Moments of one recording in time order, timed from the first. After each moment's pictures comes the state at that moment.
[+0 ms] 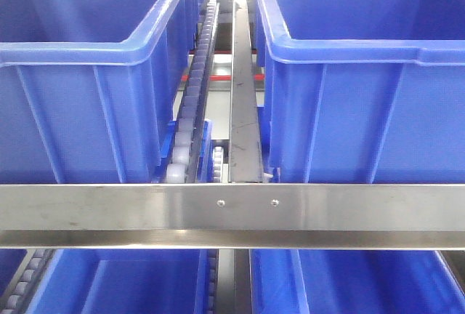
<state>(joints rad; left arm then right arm) -0.04 0.25 -0.38 -0.33 0.16 0.29 0.01 -0.01 0.03 0.03 -0.05 0.07</state>
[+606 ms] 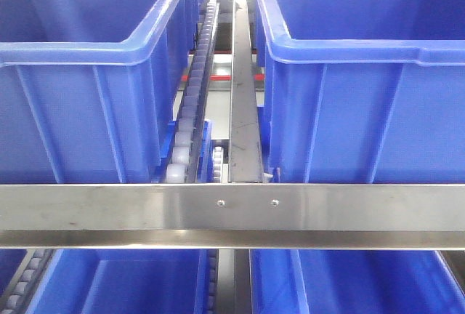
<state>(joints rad) -0.04 0.25 -0.38 -0.33 0.16 0.29 0.01 -0.01 0.03 0.03 -0.05 0.07</state>
